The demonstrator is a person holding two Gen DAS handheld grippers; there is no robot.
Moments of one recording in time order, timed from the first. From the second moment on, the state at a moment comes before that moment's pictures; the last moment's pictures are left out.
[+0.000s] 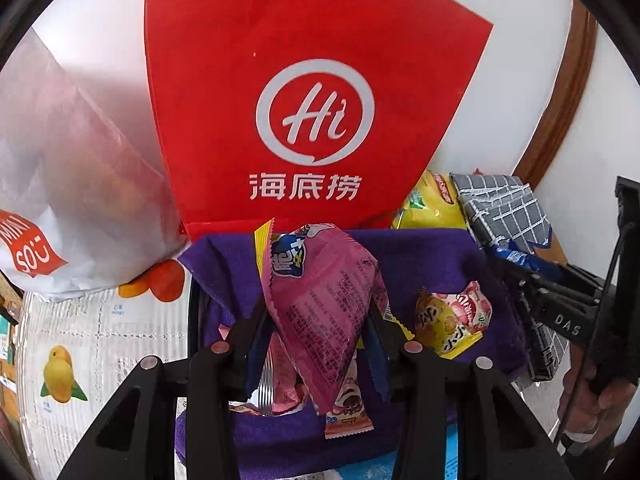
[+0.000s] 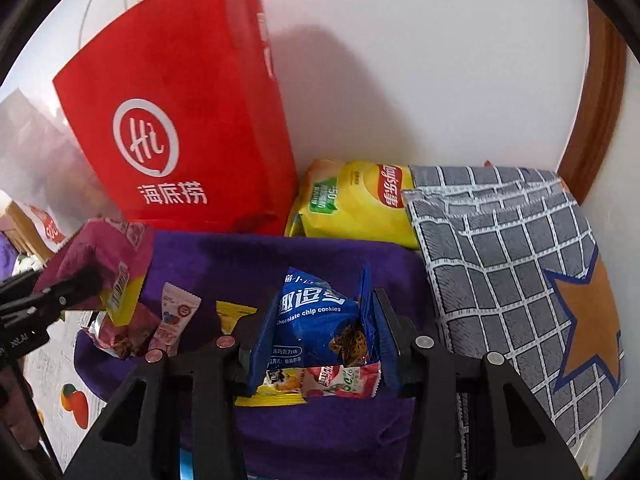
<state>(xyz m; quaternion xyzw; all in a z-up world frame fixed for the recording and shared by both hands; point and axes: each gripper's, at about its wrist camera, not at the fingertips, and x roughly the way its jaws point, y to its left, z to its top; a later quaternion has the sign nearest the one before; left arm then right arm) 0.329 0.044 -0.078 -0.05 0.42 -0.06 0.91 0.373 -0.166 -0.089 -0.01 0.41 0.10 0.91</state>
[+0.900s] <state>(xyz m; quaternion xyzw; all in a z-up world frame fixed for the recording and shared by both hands) 0.334 0.048 -0.082 -0.06 0.44 -0.05 0.89 0.377 -0.160 -0.100 -0.05 0.45 0.10 0.88</state>
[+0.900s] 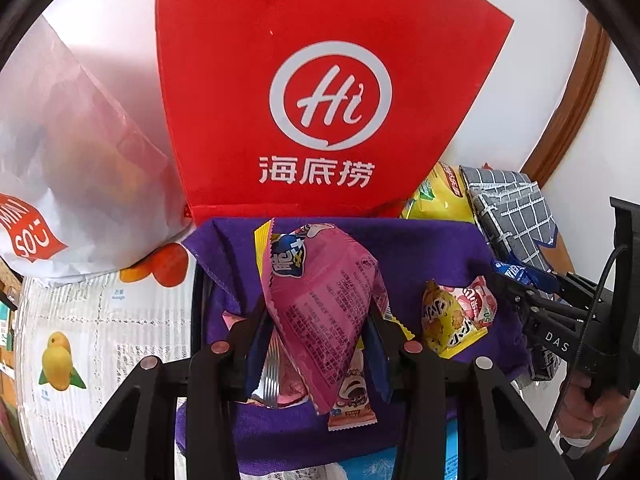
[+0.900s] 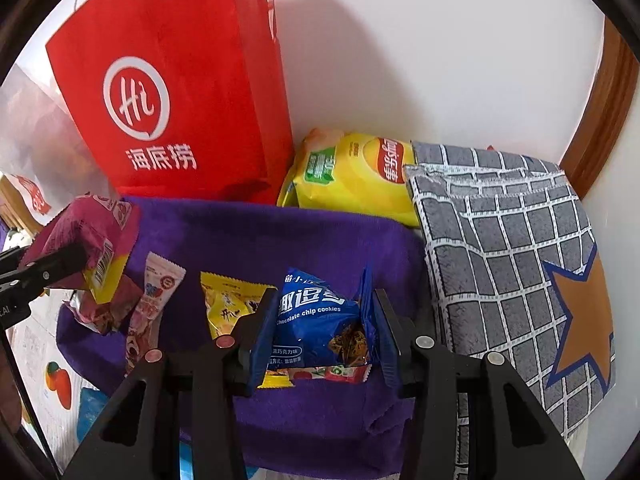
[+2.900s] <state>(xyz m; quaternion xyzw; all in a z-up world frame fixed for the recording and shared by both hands) 0.294 0.024 -0.016 -0.04 0.38 -0.06 0.92 0.308 -0.166 -0.039 0.00 0.45 0.11 0.89</state>
